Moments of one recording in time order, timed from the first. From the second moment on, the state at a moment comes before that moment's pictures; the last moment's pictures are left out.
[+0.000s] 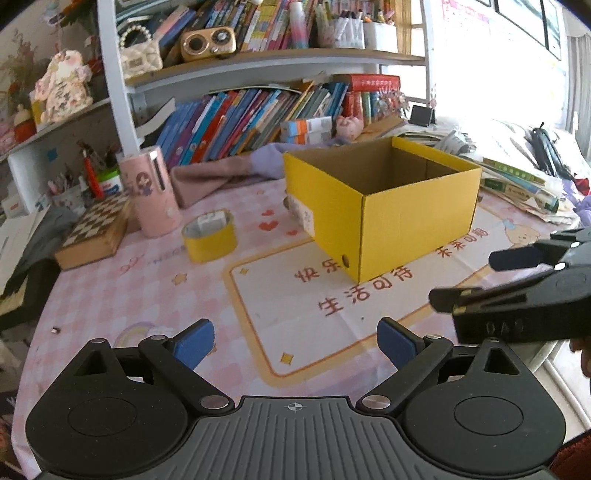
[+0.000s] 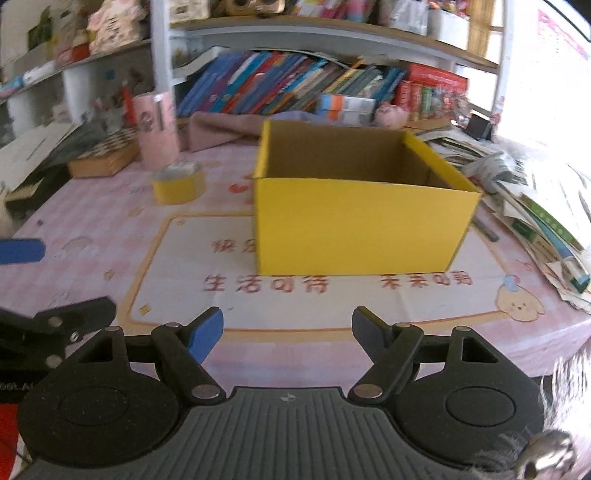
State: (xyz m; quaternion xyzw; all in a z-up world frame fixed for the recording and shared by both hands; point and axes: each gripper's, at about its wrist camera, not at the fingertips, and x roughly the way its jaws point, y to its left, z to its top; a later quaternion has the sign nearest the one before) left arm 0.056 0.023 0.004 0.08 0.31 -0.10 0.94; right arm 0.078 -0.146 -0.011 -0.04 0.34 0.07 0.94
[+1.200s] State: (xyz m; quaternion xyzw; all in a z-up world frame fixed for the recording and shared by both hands) left arm 0.048 0.073 0.006 0.05 0.31 -0.03 0.95; right arm 0.089 -0.086 -0.009 -0.08 0.34 0.15 0.93
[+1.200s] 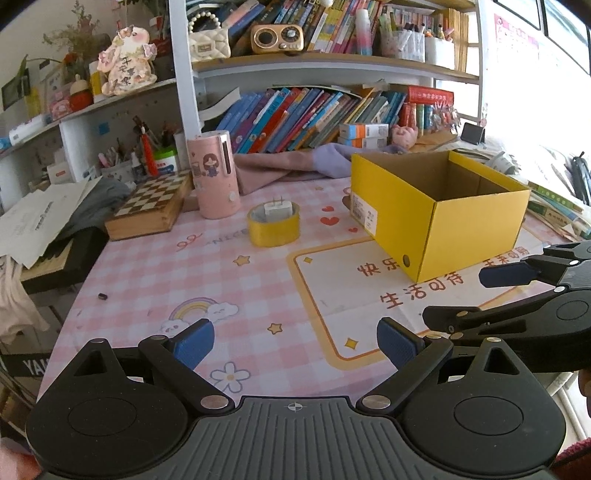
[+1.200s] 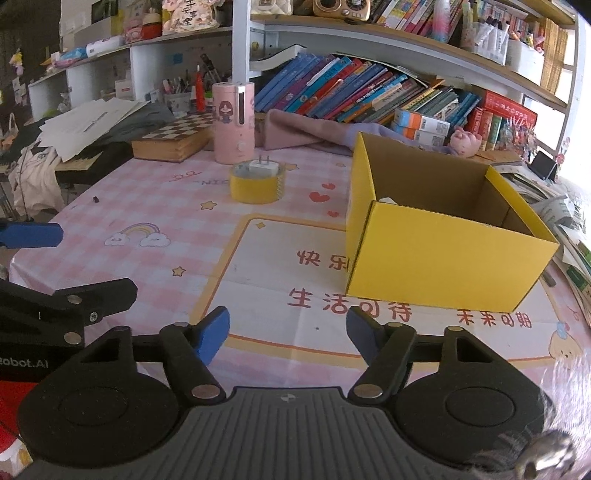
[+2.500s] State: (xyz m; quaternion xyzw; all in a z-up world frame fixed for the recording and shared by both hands) left arm 0.175 0.102 -0.021 0.02 0.36 0.02 0.93; right arm 0.254 -0.040 -0.004 -0.07 0.34 0.22 0.91
